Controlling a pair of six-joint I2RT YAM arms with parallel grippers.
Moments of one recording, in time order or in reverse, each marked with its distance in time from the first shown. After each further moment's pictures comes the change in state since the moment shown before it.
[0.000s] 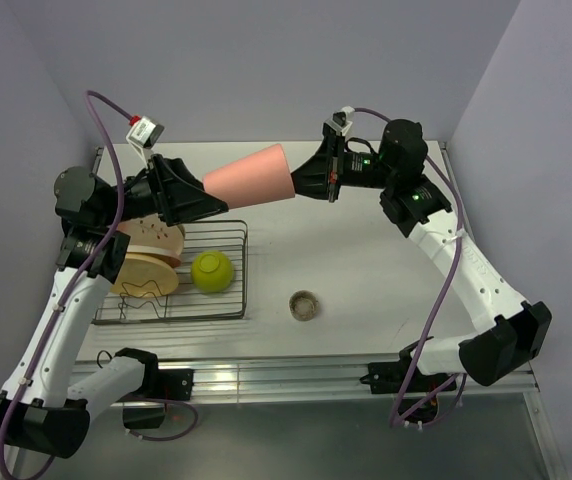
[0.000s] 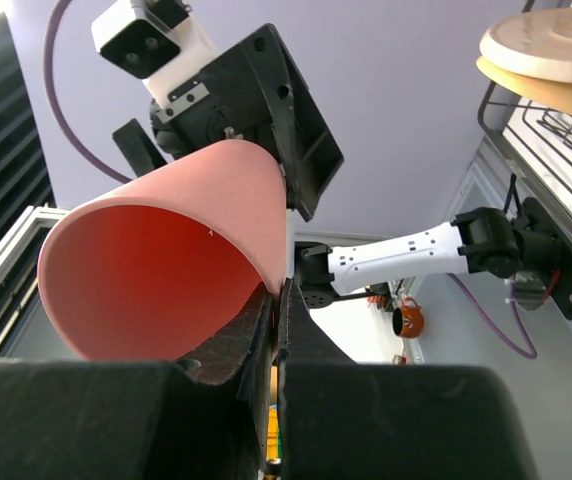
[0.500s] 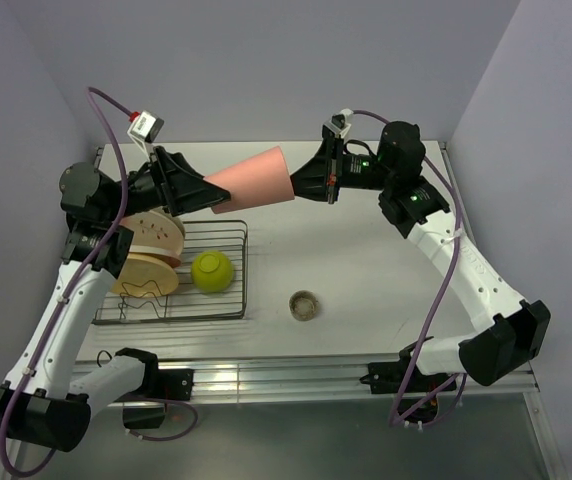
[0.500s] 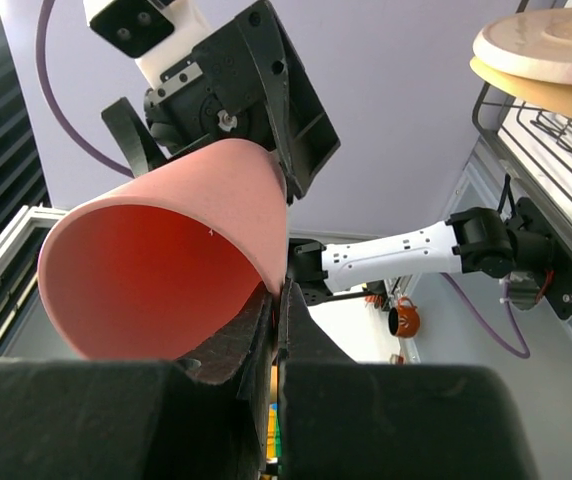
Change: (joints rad) left arm -0.001 0.031 -0.002 0.044 -0.049 -0.019; right arm -0.001 0.000 -0.019 0.023 0.000 -0.004
